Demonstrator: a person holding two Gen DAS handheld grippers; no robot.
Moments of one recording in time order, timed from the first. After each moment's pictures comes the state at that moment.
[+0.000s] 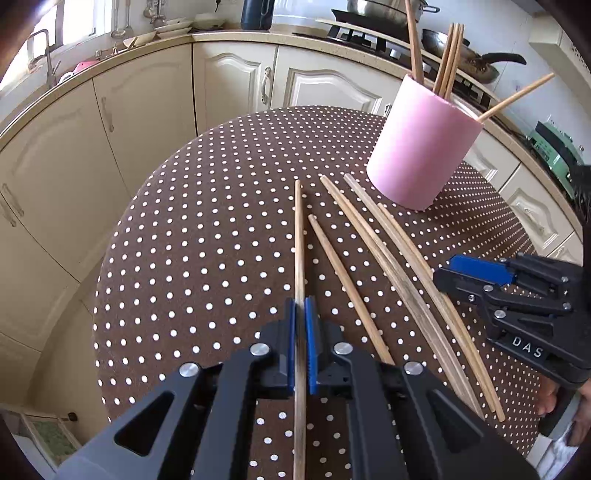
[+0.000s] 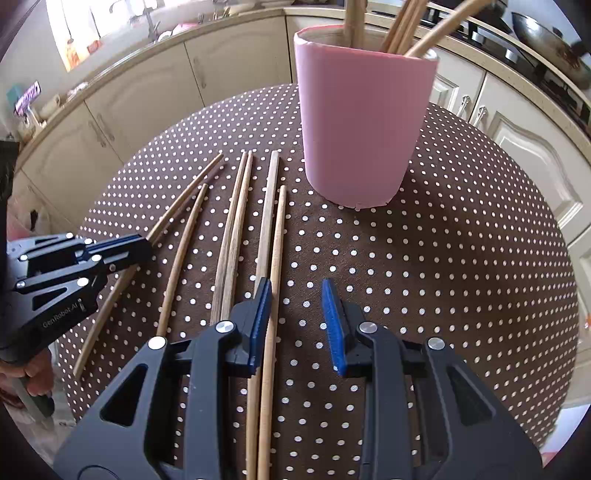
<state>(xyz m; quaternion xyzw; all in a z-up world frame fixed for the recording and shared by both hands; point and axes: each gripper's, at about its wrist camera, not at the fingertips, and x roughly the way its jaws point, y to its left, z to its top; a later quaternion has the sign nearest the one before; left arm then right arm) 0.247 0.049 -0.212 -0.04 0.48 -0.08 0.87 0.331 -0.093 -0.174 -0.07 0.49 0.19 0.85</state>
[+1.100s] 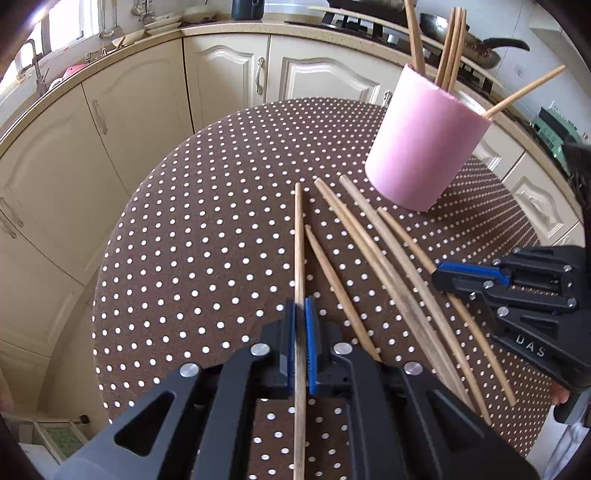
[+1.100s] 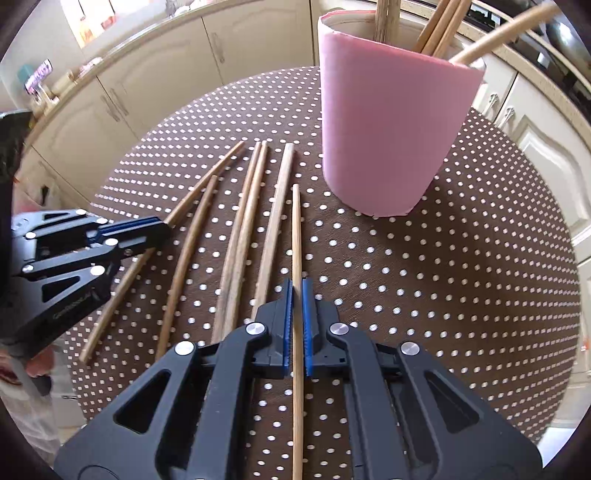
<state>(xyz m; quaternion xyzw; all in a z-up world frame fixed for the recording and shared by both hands) 0.267 0.035 -0.209 -0.03 0.49 -0.09 0.87 0.358 -0.083 -0.175 -0.07 0.51 0.23 0.82</state>
